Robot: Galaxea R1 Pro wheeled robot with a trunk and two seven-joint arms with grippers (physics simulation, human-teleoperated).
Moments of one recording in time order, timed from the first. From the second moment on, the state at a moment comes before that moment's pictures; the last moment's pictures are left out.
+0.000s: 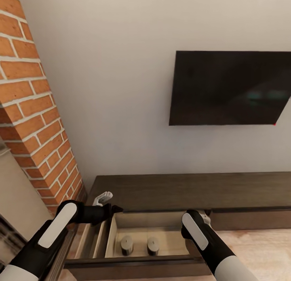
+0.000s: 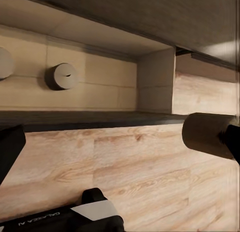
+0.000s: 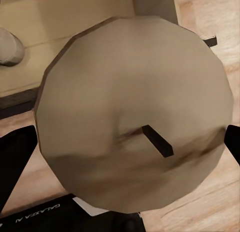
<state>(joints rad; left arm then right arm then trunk) -0.47 0.24 -0.28 -1.30 1.29 0.99 0.39 -0.54 0.00 0.34 -0.91 -0.86 0.86 -0.97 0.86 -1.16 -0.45</state>
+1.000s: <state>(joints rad) -0.47 0.24 -0.29 -1.30 1.36 0.99 0.39 -0.54 0.00 0.34 -0.91 -0.86 0.84 -0.94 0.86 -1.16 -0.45</state>
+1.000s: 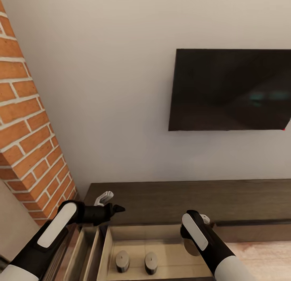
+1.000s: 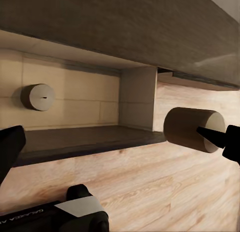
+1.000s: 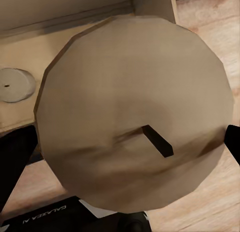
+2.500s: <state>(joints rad) -0.40 0.48 -0.28 -1.31 1.78 0.99 -0.06 -0.54 0.00 0.34 -0.91 -0.86 0.80 -0.88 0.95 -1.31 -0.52</state>
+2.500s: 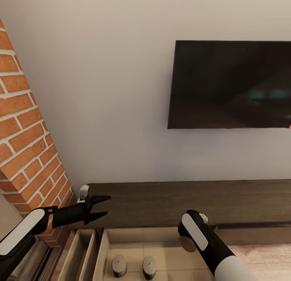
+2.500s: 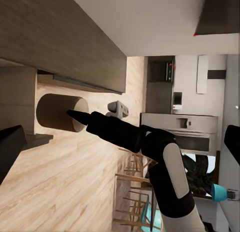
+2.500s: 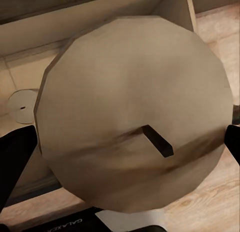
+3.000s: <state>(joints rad) -0.40 0.48 -0.28 -1.30 1.79 0.99 -0.06 -0.54 0.00 0.34 -0.91 -0.86 0.80 -0.87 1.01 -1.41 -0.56</state>
